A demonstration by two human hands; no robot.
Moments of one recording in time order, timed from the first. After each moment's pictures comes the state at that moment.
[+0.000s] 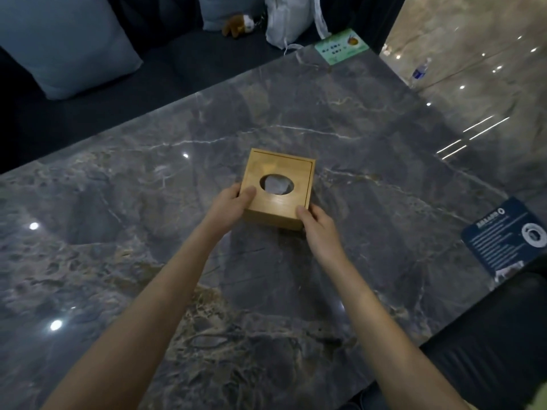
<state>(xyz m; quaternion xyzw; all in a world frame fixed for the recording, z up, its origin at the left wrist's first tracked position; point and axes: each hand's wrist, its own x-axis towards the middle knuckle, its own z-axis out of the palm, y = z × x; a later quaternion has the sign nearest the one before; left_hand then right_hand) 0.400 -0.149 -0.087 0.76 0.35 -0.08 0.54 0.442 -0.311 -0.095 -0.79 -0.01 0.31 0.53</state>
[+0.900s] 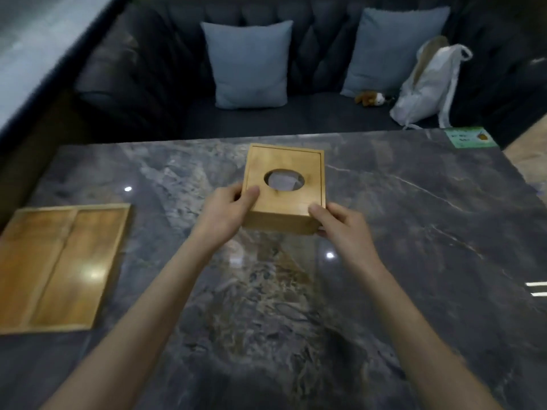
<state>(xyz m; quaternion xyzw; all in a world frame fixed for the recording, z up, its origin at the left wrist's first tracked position) 0.180 -0.096 0.029 0.77 0.44 0.18 0.43 0.316 -0.221 0.013 -0.73 -0.28 0.35 0.52</state>
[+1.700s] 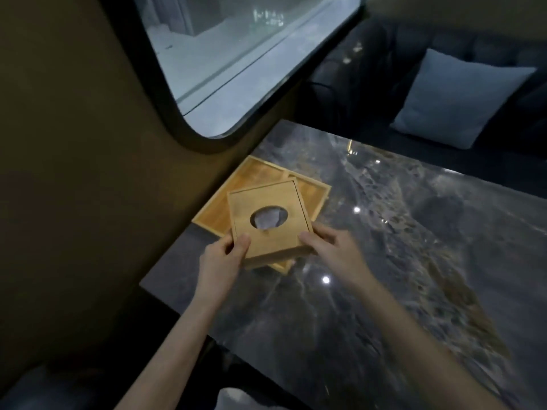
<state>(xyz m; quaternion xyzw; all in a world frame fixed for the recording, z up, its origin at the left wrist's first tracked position) -0.200 -0.108 -0.004 0.48 0.69 0.35 0.41 -0.012 -0.094 -0.002 -0.59 -0.49 0.53 0.36</state>
